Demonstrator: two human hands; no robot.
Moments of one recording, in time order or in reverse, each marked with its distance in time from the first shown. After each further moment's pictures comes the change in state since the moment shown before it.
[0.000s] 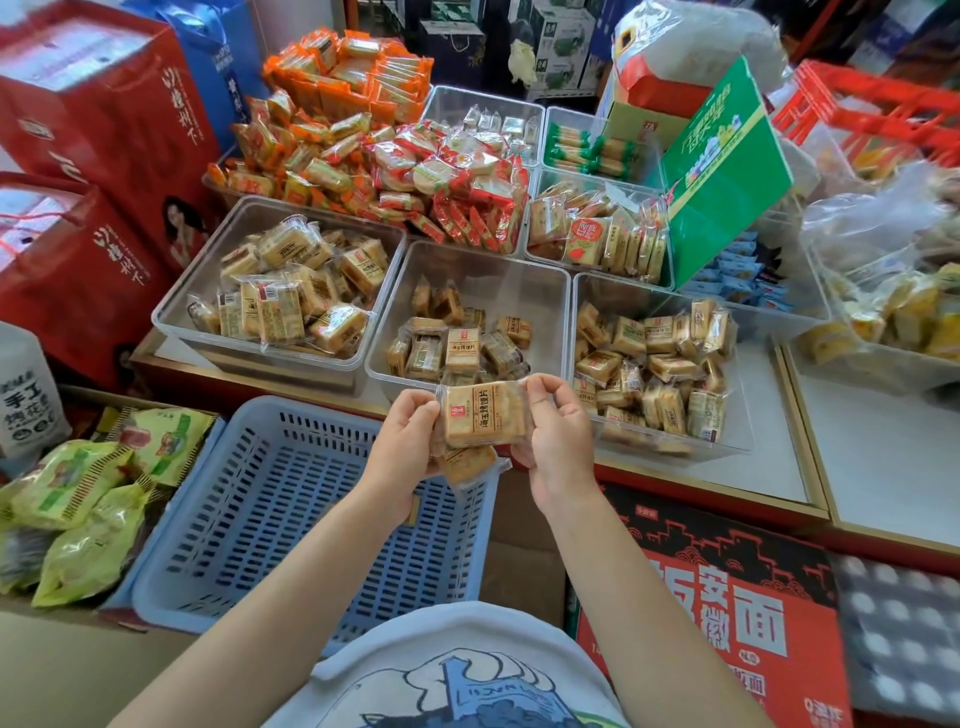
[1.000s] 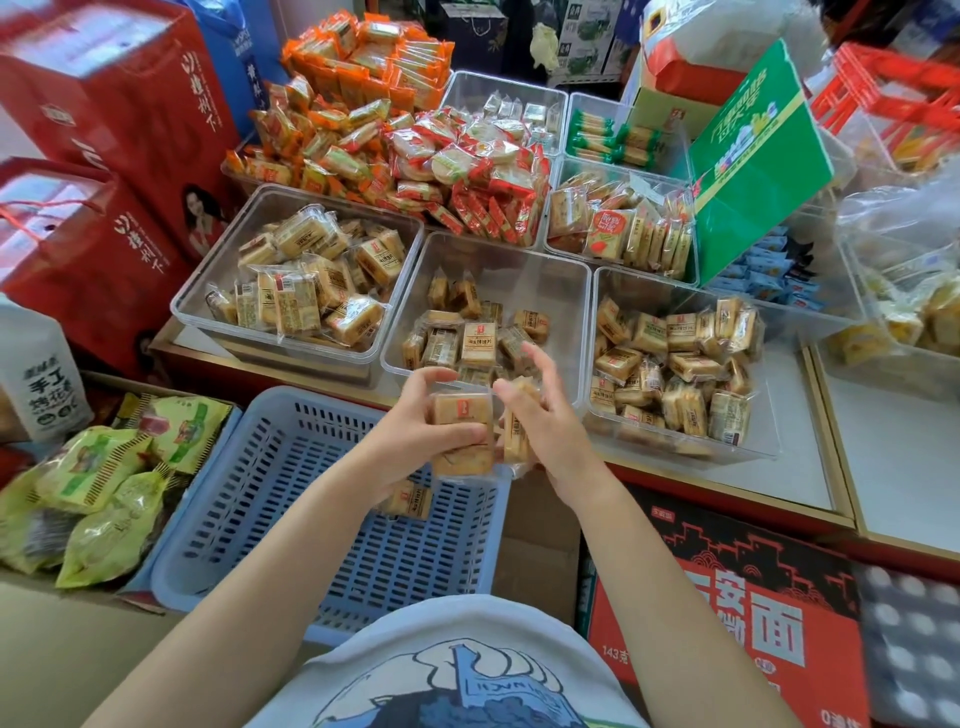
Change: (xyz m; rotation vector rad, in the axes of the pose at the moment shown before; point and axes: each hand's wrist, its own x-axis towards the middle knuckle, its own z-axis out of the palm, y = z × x) left_hand 0.008 0.020 -0.030 0.190 -0.317 0.057; right_hand 0.015 -0.002 -0.003 -0.335 -0.406 -0.036
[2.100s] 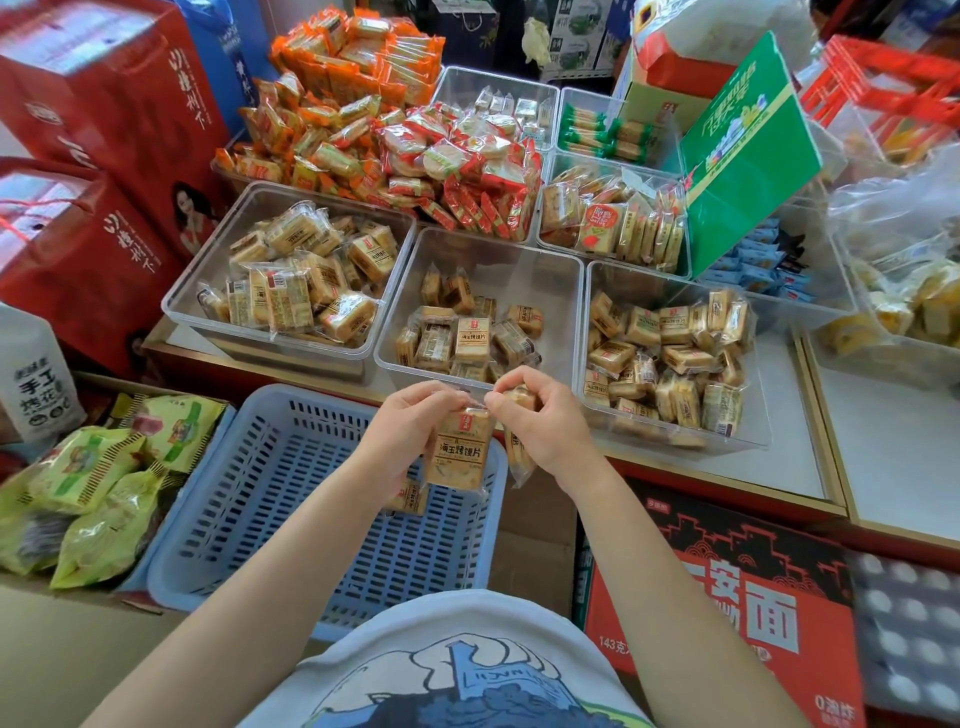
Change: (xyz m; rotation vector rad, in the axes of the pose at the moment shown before) left_hand 0.002 -0.003 0.013 -0.148 0.122 -0.018; right_hand 0.005 0.007 -0.005 -0.282 0.067 -0.168
